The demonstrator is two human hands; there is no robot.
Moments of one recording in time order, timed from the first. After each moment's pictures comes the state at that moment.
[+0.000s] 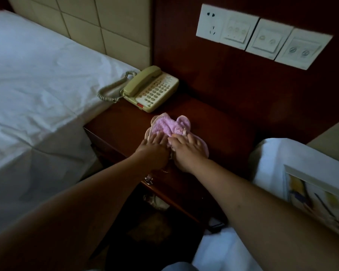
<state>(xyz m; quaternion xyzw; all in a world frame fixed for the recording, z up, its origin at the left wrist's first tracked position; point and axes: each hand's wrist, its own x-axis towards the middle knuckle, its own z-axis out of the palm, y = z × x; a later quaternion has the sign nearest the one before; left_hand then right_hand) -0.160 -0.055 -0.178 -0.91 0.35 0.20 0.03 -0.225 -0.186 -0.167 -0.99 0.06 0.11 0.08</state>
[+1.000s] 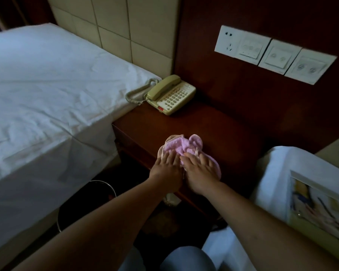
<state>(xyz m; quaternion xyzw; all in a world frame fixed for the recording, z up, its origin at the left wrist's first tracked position) -0.252 -0.018 -0.176 -0.93 0.32 0.18 0.04 -0.297 -0.150 -0.160 -0.98 0.05 0.17 0.06</state>
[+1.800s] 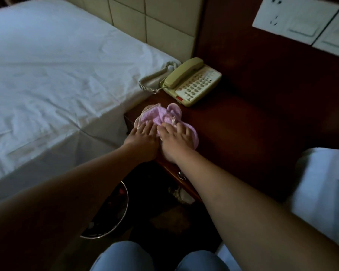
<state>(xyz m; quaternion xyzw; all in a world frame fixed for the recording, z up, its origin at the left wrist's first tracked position) -0.131 0.081 -0.184 -0.95 0.26 0.15 0.10 -0.163 -0.049 -0.173 -0.99 0.00 0.10 0.06</state>
